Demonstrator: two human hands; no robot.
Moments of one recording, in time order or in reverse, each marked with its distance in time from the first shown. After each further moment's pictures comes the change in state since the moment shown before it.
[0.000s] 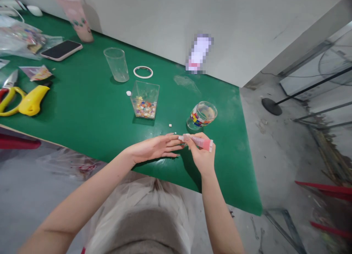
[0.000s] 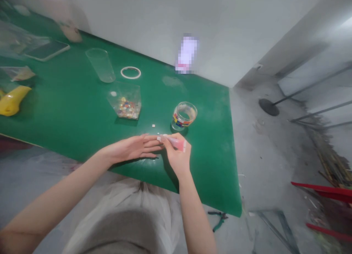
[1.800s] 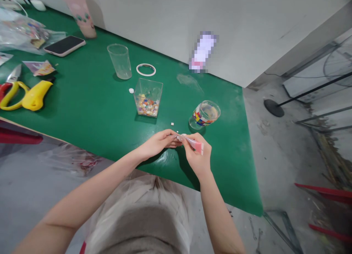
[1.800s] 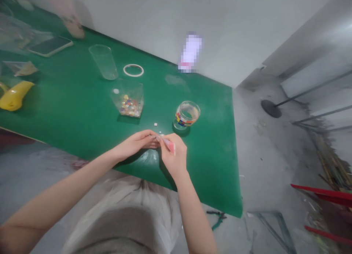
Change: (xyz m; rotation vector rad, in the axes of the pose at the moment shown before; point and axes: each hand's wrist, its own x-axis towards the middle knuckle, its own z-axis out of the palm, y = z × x) left_hand 0.013 -0.009 0.010 0.253 0.407 0.181; right_hand -0.006 0.006 0.008 -0.257 -0.082 -0.318
